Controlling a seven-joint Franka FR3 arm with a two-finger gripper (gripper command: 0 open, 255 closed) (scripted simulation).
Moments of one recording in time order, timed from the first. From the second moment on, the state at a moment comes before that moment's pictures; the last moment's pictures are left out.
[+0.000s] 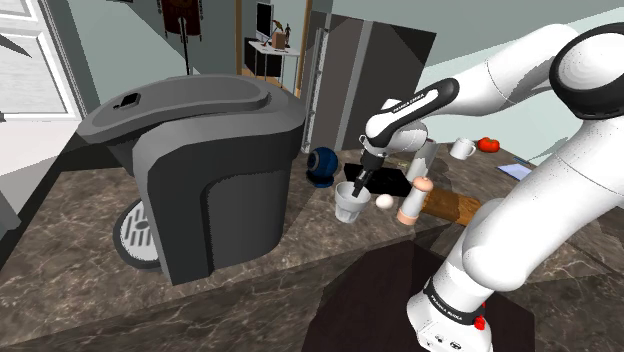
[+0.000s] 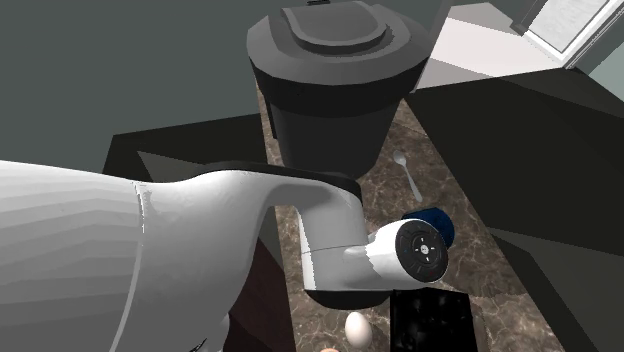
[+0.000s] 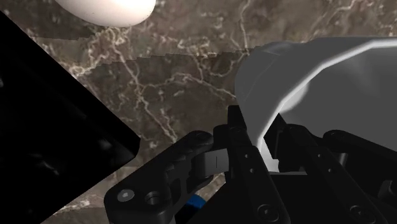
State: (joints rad) arm -0.03 -0.20 -0.44 -2.64 0.15 2.42 -0.69
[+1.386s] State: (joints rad) arm -0.07 -0.35 -0.40 -2.56 0.06 2.21 -0.60
